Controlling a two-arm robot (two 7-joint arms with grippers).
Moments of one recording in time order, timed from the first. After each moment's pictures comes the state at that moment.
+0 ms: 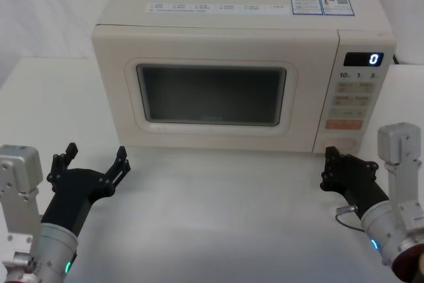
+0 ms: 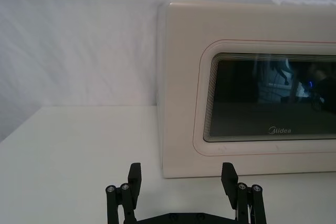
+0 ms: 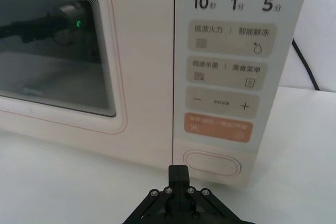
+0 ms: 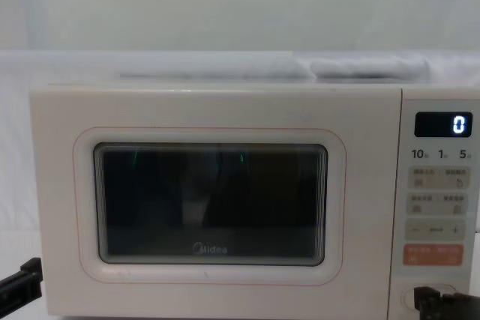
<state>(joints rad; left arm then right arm) 0.27 0.24 0.04 -1.85 -0.25 -0.02 -0.02 -0.03 0.09 -0.19 -1.61 0.07 0.10 0.11</state>
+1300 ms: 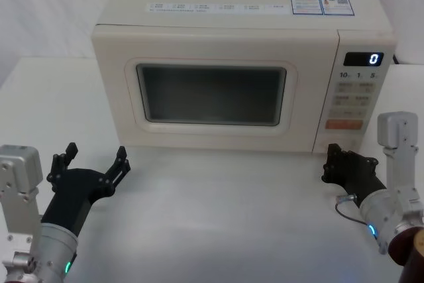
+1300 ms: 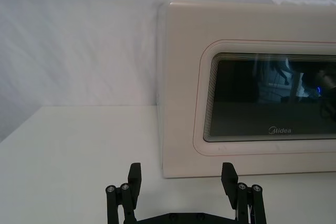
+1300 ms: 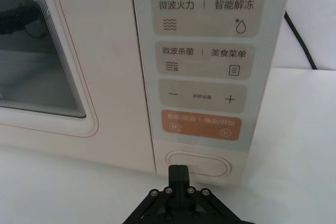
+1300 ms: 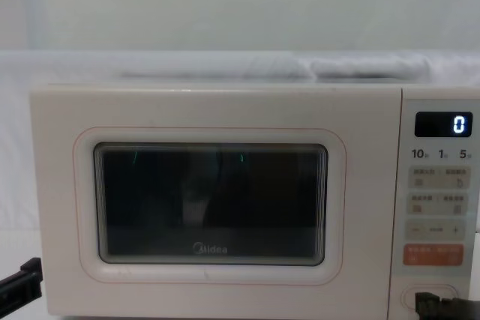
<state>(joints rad) 0.27 0.24 0.04 -1.85 -0.25 -0.02 -0.02 0.05 0.05 -0.16 -1.53 0.09 0.17 0.11</state>
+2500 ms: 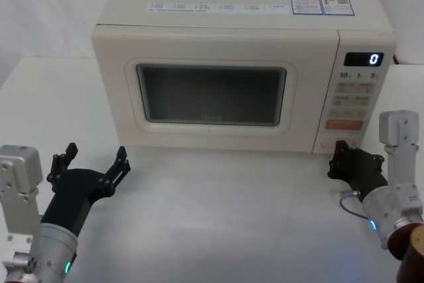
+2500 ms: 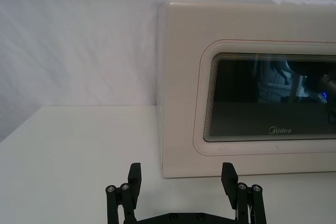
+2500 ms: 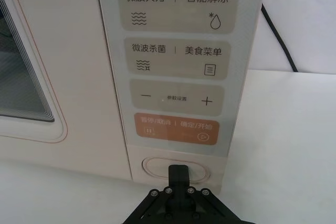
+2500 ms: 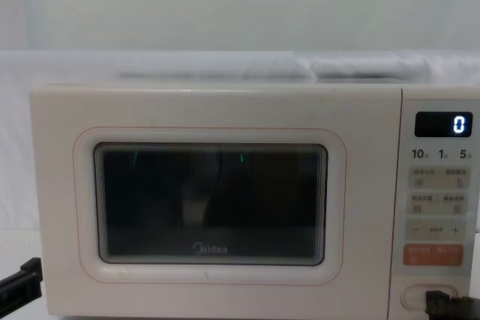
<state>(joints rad) 0.27 0.24 0.04 -1.85 -0.25 -0.02 -0.02 0.09 0.04 -0.13 -1.46 0.05 0.13 0.08</state>
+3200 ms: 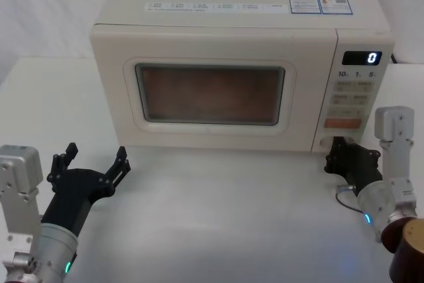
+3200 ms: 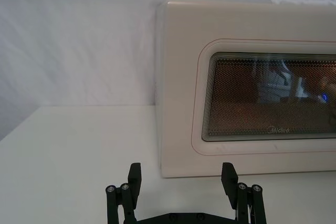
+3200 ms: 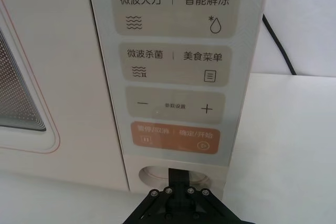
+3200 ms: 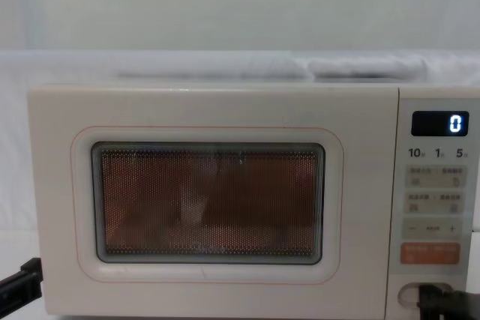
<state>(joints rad) 0.27 0.24 0.04 -1.85 -0.25 -0.02 -0.02 0.12 0.01 -0.13 -1.41 0.03 0.10 0.07</state>
